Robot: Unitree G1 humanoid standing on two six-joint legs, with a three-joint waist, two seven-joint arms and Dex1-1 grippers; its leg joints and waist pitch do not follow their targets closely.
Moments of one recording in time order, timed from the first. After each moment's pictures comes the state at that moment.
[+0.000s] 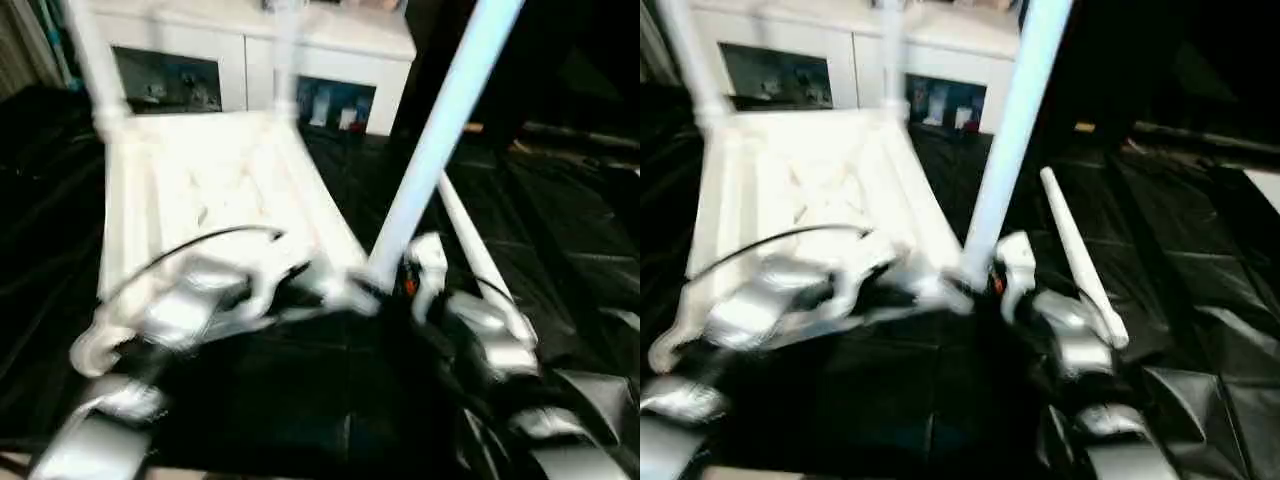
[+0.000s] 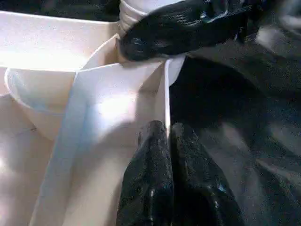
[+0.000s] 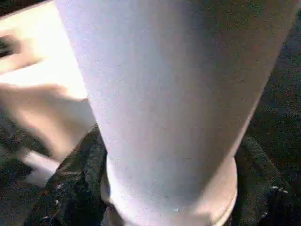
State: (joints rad) left arm -0.65 0.24 -0.28 0.55 0.01 0.39 -0.95; right arm -0.56 -0.10 -0.03 0.89 0.15 -0.10 0.58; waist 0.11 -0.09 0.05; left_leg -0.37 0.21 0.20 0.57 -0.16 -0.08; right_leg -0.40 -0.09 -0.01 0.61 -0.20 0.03
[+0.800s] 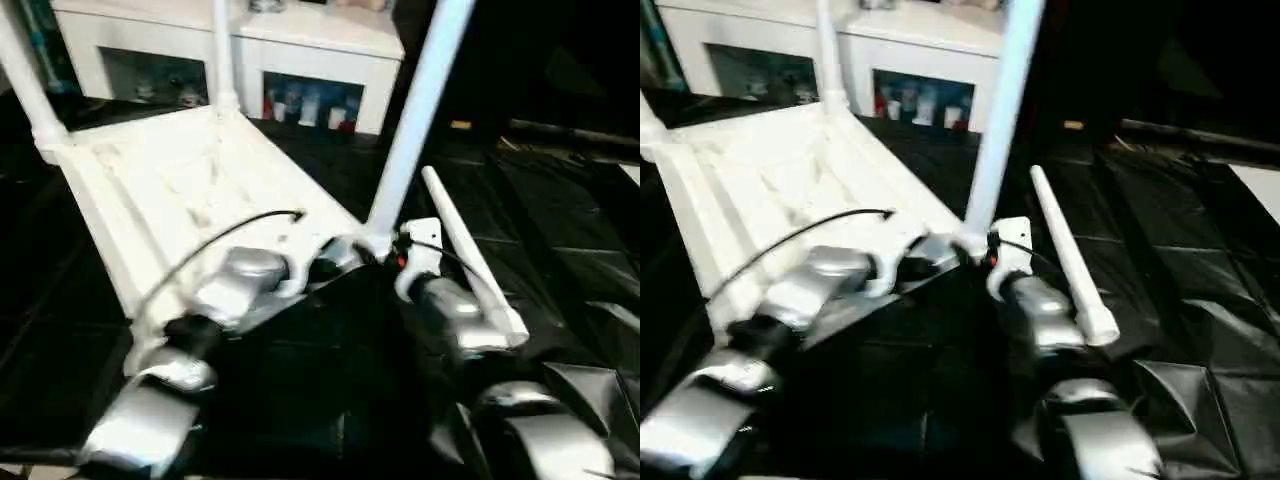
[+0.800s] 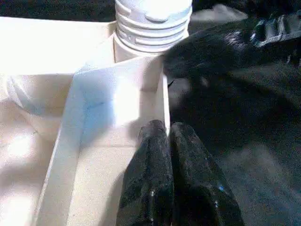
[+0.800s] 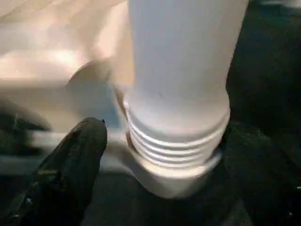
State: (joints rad) left arm -0.69 0.25 -0.28 0.60 0.03 0.38 -0.91; right arm -0.60 -0.17 0.01 0.93 0.14 -0.10 0.70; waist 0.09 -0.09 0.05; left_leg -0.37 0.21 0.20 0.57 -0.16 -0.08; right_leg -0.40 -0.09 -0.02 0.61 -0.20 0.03
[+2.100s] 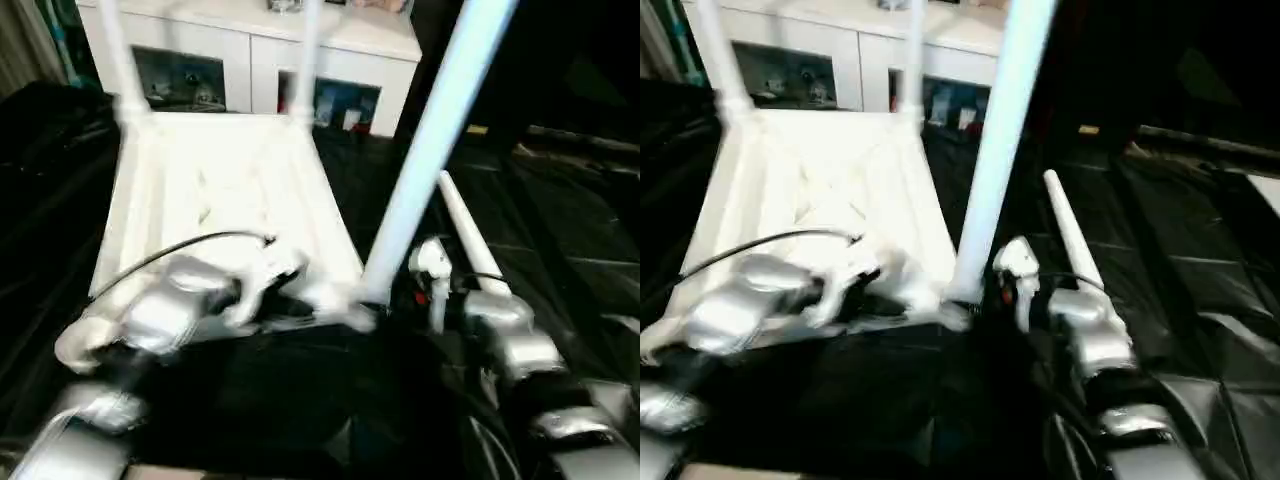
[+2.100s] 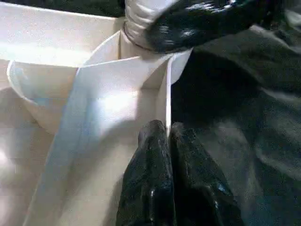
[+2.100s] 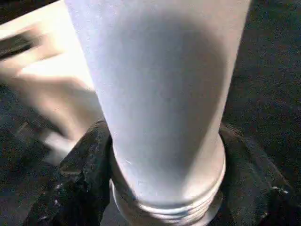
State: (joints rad) left arm -0.62 0.29 -0.30 0.48 0.00 0.45 -0.96; right arm -0.54 -0.16 -0.02 0.85 0.20 -0.04 0.74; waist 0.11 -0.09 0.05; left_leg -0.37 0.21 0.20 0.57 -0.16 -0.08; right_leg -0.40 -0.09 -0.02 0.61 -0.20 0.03
